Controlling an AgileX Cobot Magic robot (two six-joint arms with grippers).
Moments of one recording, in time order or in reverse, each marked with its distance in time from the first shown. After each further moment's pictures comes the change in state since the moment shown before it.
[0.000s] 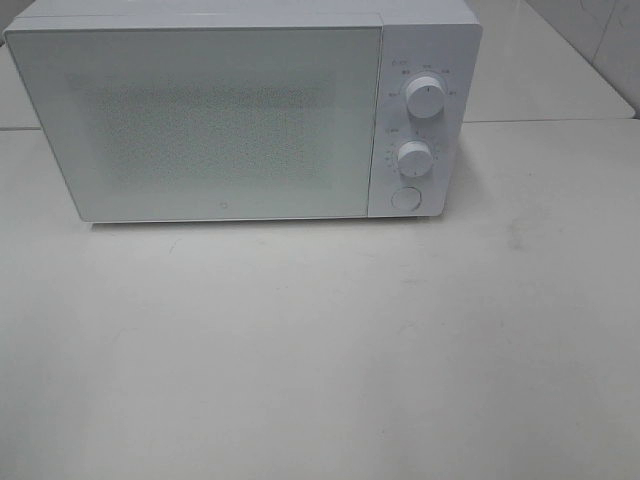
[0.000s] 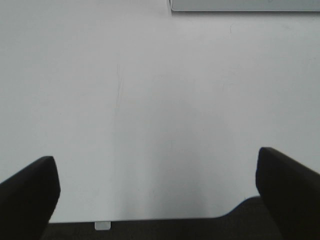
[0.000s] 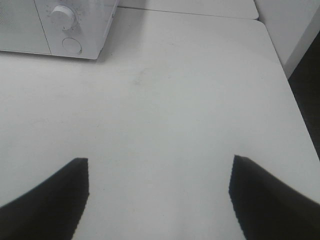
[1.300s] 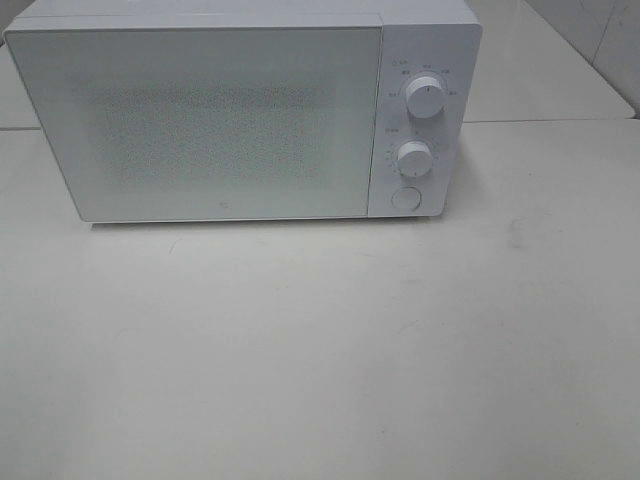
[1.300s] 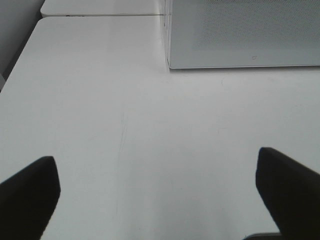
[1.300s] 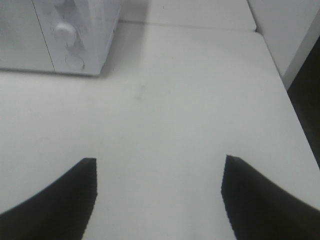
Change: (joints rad) left arm 0.000 -0.226 0.010 -0.009 -0.016 0.000; right arm 0.000 0.000 -0.018 0.002 -0.043 0.024
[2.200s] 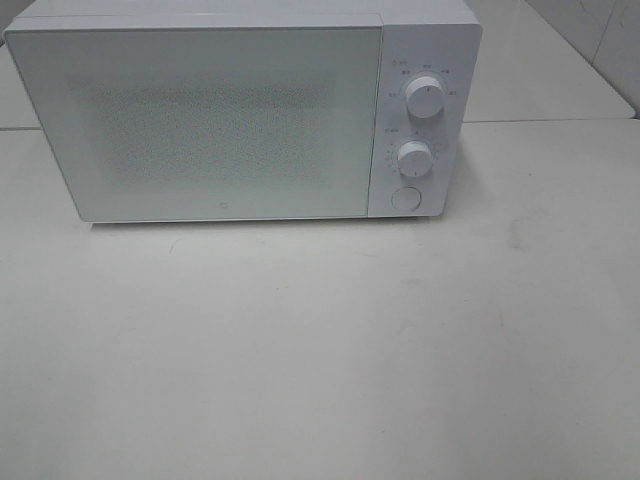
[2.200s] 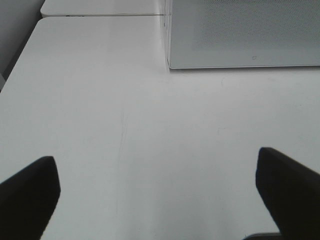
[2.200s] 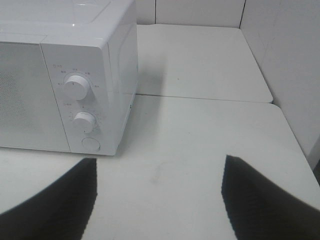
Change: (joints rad) left arm 0.000 0.000 0.000 0.000 0.000 0.000; right arm 0.000 0.338 -0.016 0.007 -0.473 0.031
